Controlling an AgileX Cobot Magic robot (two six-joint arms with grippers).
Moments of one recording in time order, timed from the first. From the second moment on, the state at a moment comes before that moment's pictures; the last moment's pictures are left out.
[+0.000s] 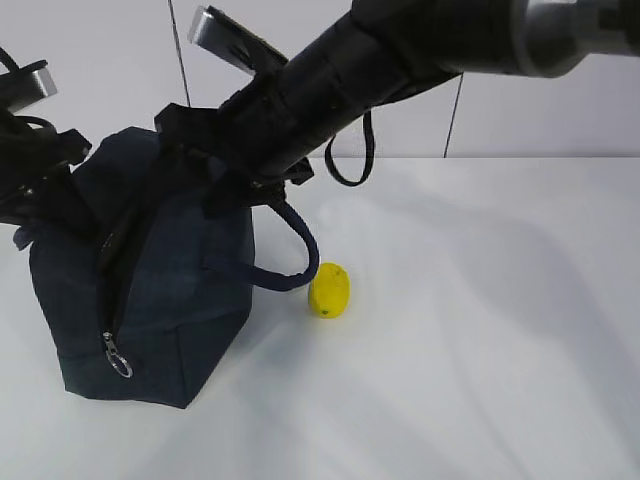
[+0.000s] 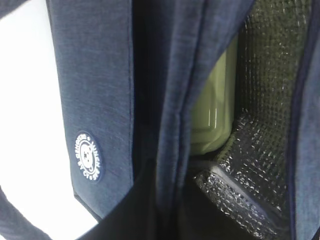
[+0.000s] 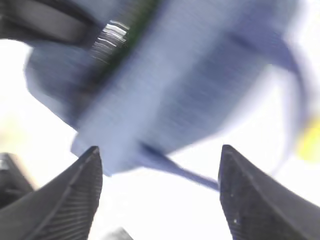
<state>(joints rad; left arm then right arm) -0.06 1.74 -1.25 -0.57 1.09 0.28 0.55 2.03 -1.70 0.91 0.91 -0.41</state>
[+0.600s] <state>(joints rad) -0.06 1.74 -1.25 -0.57 1.09 0.29 0.55 1.92 -1.84 0.26 1.21 0.01</state>
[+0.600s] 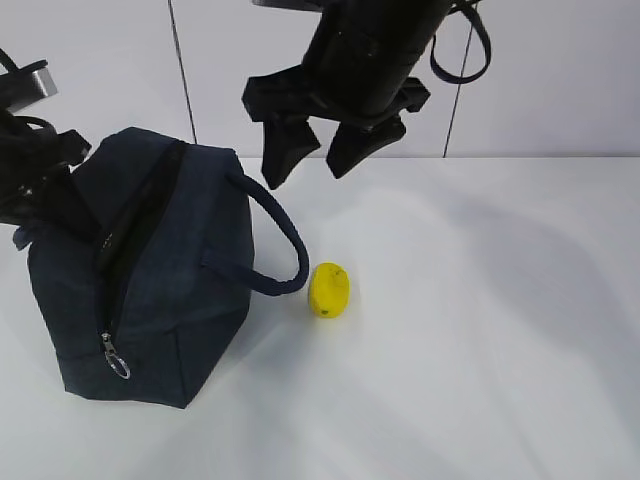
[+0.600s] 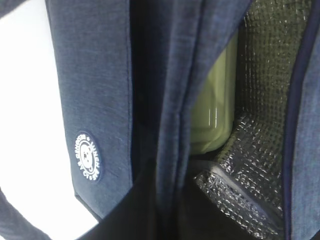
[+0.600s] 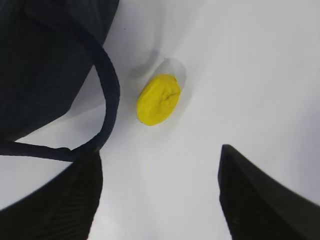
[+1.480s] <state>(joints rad) -0.06 1.74 -1.25 -0.57 1.13 0.29 0.54 2.07 -1.84 -0.03 1.24 0.17</state>
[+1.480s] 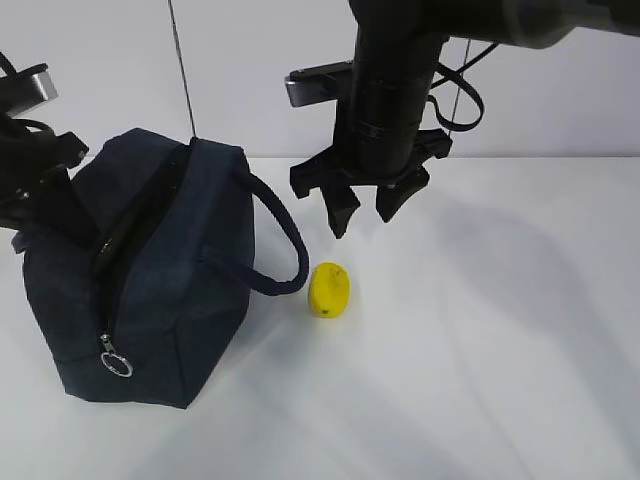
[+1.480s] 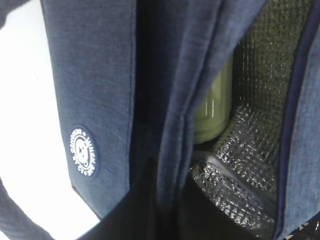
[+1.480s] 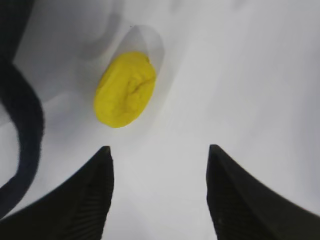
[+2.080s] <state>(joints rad) 0.03 1.74 -1.25 -0.56 1.14 0.22 0.48 2.20 -1.84 0.08 1.22 0.16</state>
